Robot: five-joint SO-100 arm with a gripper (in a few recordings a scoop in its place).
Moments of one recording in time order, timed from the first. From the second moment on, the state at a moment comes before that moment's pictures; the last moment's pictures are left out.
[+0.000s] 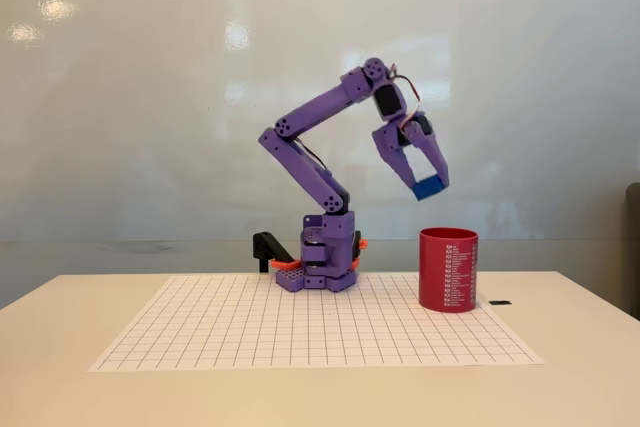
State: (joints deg) arm -79.3 135.8 109.5 93.9 14.7
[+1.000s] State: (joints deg) arm -72.0 115.9 105.6 89.8 15.1
